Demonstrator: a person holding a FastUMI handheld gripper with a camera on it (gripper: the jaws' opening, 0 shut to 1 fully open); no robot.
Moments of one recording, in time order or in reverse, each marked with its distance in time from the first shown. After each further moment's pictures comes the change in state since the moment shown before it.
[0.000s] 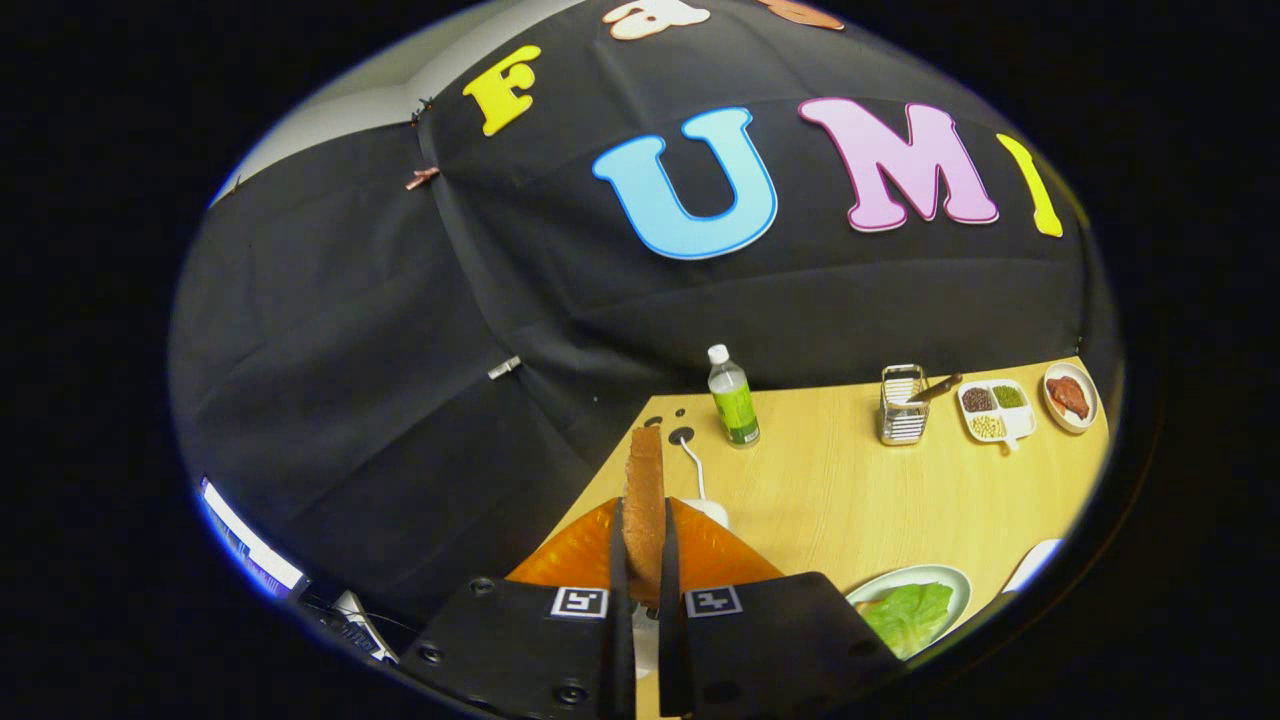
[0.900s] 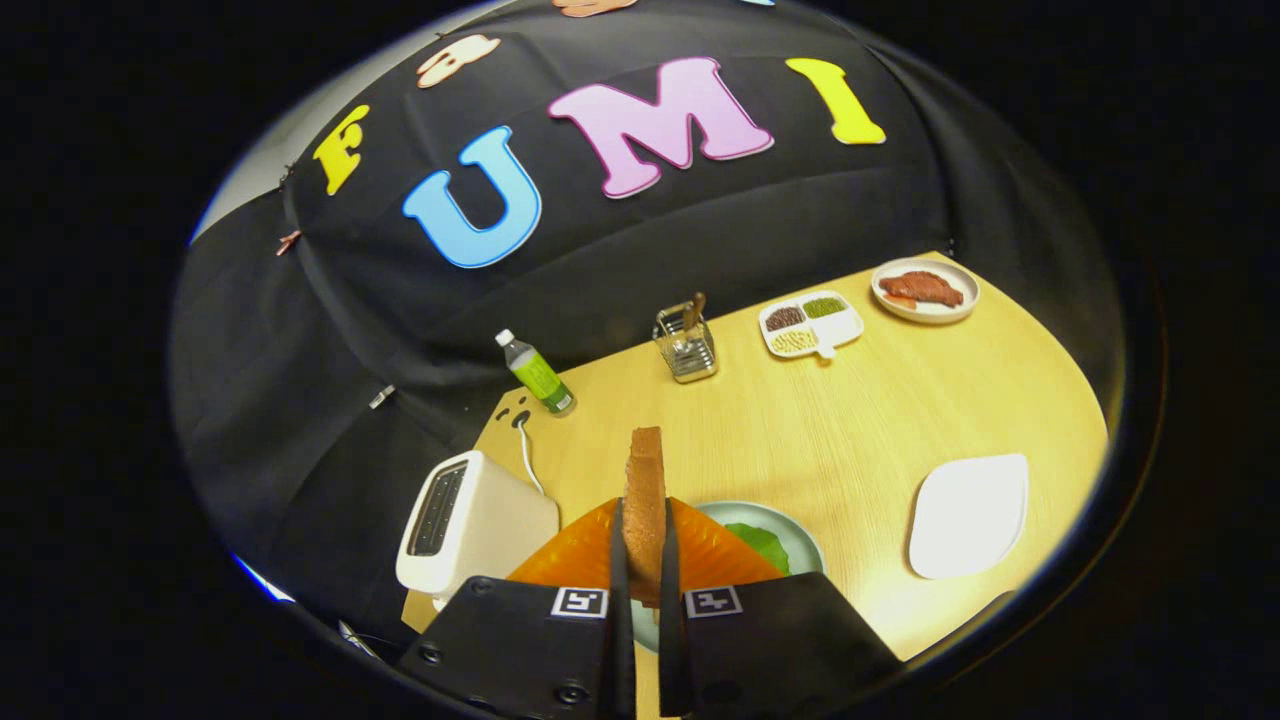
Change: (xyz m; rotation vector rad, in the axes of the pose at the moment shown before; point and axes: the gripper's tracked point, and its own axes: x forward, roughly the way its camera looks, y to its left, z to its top) arm -0.082 -0.231 -0.106 0.250 0.028 -0.302
